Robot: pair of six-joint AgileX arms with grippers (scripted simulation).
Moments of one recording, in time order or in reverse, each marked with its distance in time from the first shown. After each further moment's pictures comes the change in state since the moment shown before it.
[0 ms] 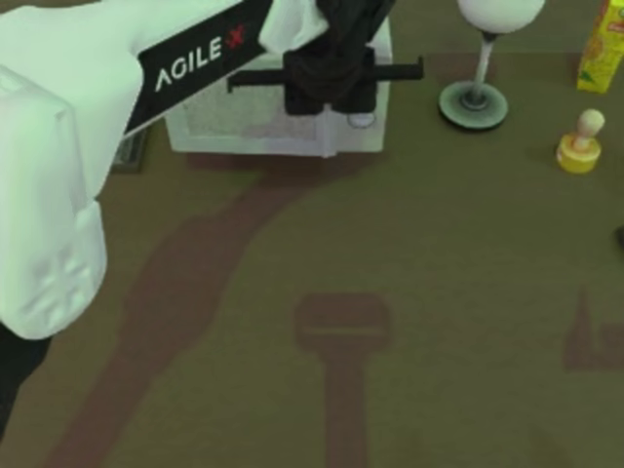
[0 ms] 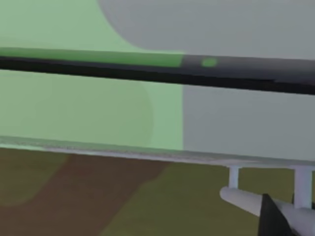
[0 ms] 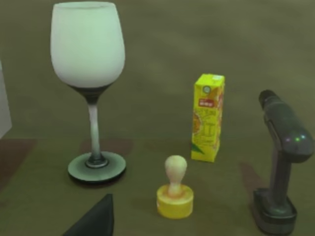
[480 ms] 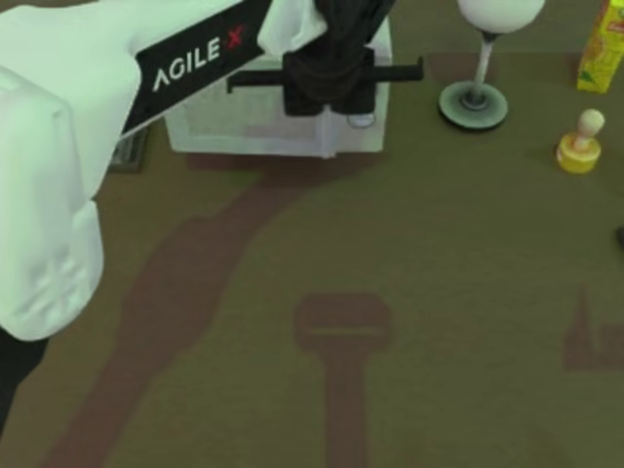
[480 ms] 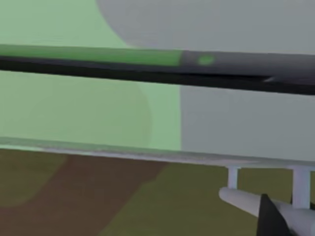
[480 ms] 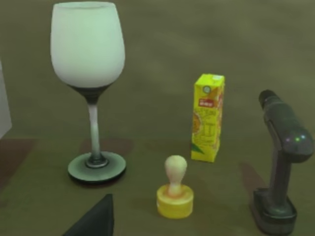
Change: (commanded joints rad) left arm -0.005 -0.012 -0.011 0.013 0.009 0.004; right arm 0.000 0.000 0.000 0.000 0.000 0.000
